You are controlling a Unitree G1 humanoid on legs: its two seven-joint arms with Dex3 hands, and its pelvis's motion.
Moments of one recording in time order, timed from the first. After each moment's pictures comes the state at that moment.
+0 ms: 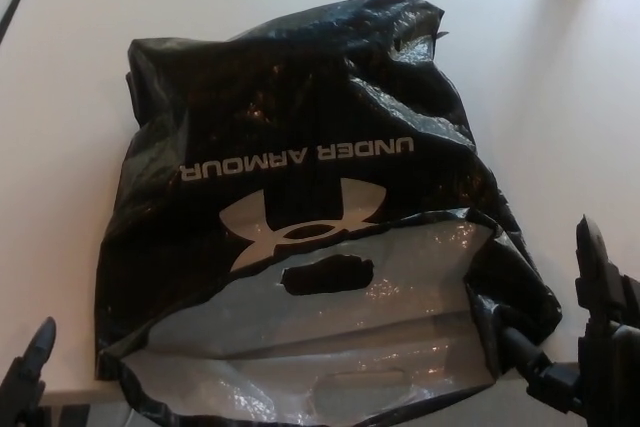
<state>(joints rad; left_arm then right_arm) 0.46 0.30 0.15 0.10 0.16 -0.53 0.06 -0.19 -0.33 0.29 0.88 -0.65 -0.65 -1.06</state>
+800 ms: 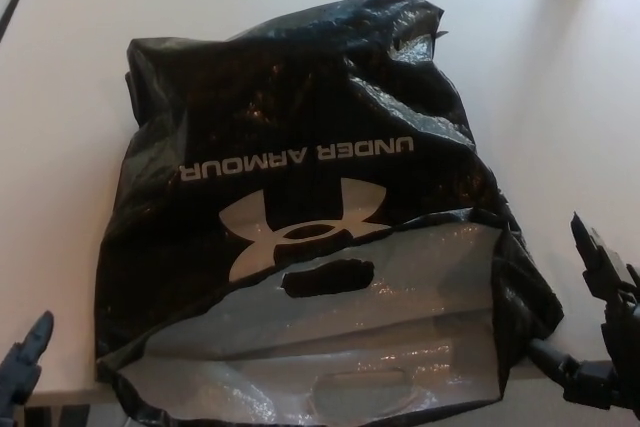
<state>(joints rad) 0.38 0.35 0.15 0.14 0.10 -0.38 -0.06 -0.16 -0.47 0.26 0.76 -0.52 -0.65 -0.64</state>
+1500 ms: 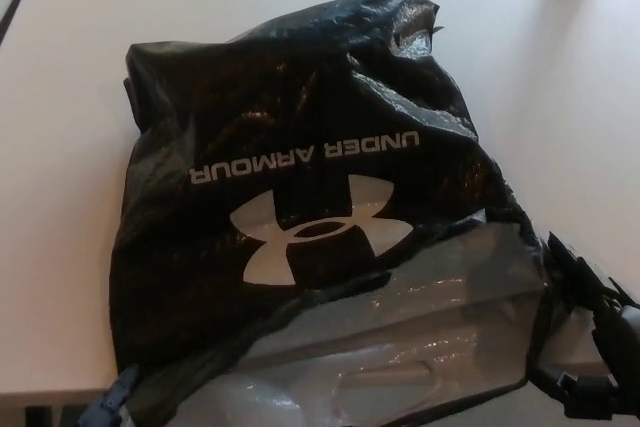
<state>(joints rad) 0.46 0.36 -0.01 0.10 0.15 -0.37 -0.09 -0.15 -0.47 0.23 0.74 -0.47 -0.63 -0.42</state>
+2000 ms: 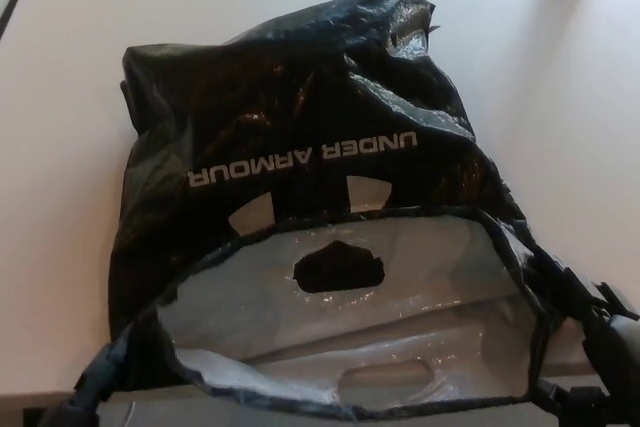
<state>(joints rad) 0.29 0.36 0.00 0.20 0.18 -0.36 -0.05 -0.14 -0.47 0.28 0.75 -0.49 -0.63 -0.41</state>
